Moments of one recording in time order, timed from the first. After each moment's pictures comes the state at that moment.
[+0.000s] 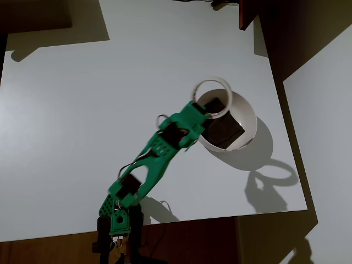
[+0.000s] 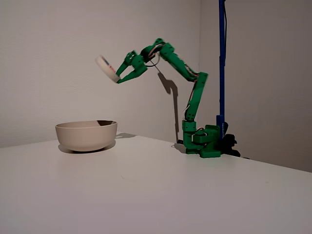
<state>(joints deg) 47.9 105.1 61.5 76.4 4.6</state>
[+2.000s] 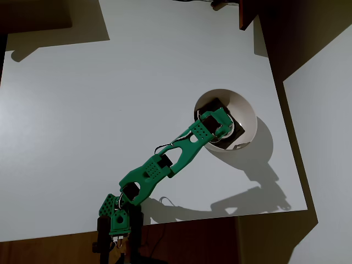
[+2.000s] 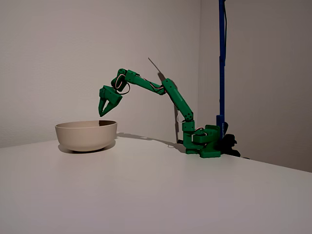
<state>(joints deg) 55.4 64.8 37.1 73.7 9.5</state>
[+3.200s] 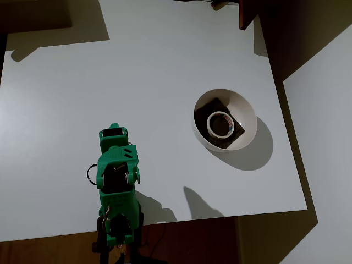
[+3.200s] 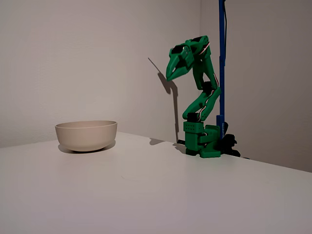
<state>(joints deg) -0.6 152.1 94.6 91.7 -0.7</state>
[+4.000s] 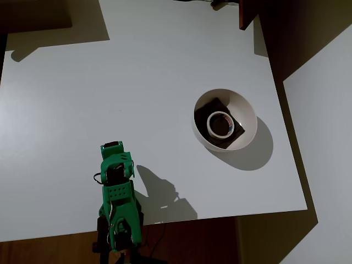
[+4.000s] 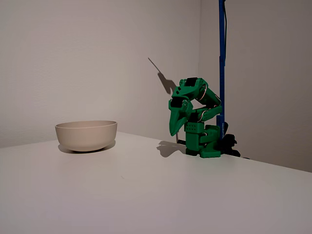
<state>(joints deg) -4.6 181.6 157.5 70.0 -1.7</state>
